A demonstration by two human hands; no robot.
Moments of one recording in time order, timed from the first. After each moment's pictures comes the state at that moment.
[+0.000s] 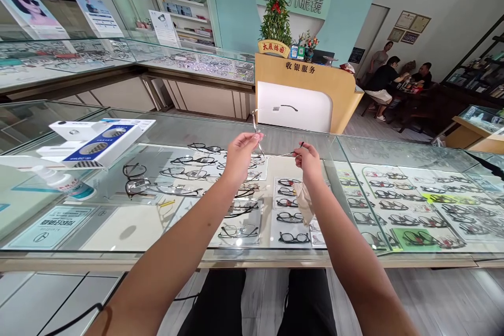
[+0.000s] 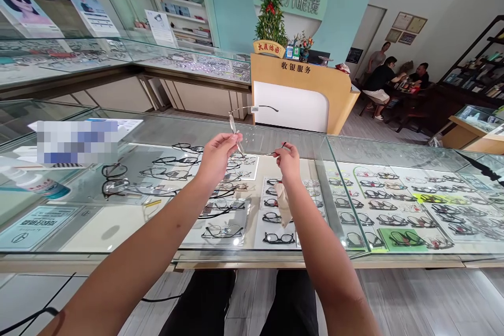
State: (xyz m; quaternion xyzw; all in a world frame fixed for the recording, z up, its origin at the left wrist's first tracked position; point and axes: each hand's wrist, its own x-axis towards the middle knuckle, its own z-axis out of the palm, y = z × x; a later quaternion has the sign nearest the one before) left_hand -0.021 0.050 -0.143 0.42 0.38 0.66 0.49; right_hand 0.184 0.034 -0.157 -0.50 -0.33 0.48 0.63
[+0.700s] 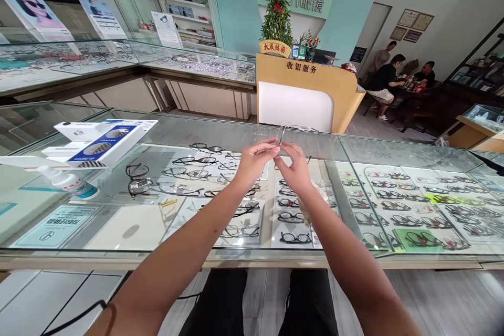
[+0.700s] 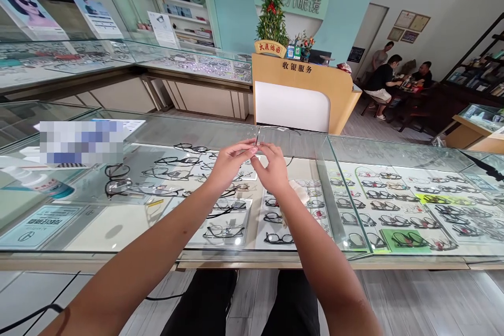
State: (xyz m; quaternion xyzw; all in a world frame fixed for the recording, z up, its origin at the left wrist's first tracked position) left_hand -0.005 0.028 -0.146 0.55 0.35 0.58 0.49; right_hand 0.155 0.012 -0.163 -0.43 -0.72 0.12 0.53
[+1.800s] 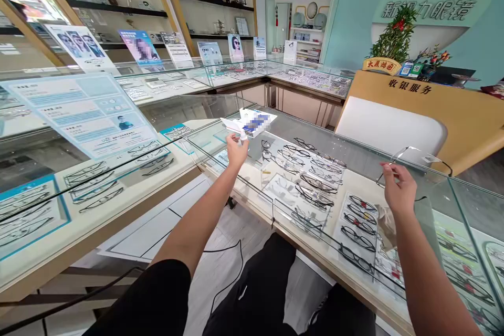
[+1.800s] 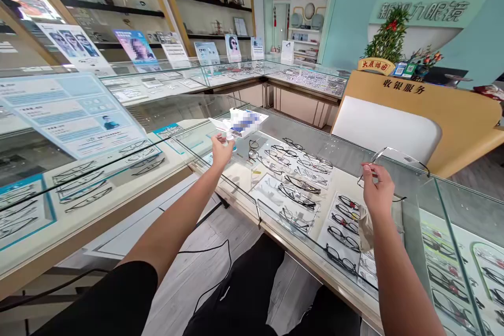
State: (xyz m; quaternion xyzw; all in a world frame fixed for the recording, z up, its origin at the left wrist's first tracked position) left_hand -0.364 -0.049 -0.203 0.30 0.77 0.55 0.04; right_hand 0.182 0.014 -0.166 -0.50 -0.66 0.12 0.55
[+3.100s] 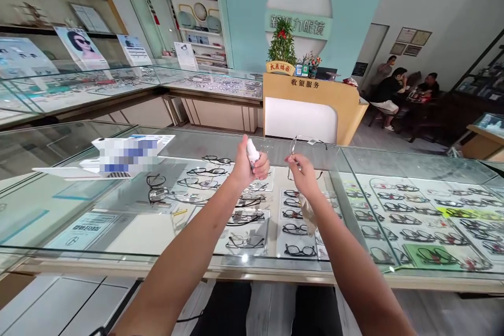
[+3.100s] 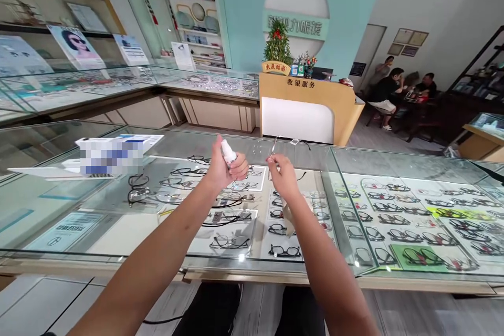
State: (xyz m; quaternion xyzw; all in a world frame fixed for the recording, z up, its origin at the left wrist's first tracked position) left_hand -0.038 0.035 -0.105 0.54 0.24 0.41 0.69; right_hand 0.173 0.020 -0.156 -0.44 -0.68 0.23 0.54
